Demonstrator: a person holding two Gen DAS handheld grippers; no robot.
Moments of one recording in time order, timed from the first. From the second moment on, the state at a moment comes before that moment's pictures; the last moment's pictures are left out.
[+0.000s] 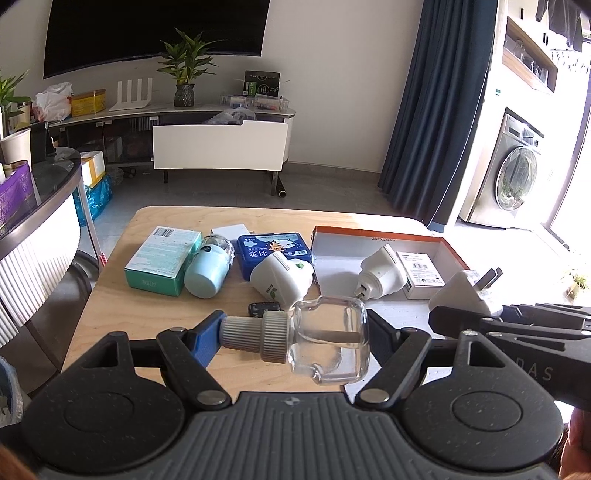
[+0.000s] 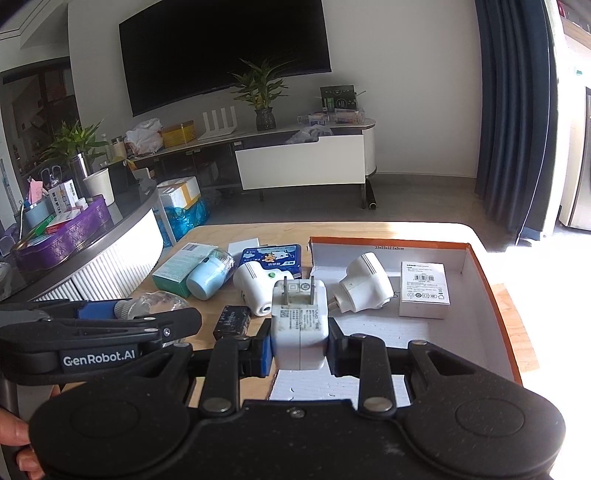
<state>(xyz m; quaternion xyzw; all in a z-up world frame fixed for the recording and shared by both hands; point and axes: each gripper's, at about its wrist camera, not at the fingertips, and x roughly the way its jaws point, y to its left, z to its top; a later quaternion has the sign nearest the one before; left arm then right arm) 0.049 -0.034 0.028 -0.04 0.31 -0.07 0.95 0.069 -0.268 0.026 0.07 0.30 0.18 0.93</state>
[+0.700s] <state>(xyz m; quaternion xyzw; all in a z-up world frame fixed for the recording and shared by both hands) 0.059 -0.064 0.026 -0.03 0.32 -0.10 0.94 0.070 -0.293 0.024 0.09 0.29 0.15 0.94</state>
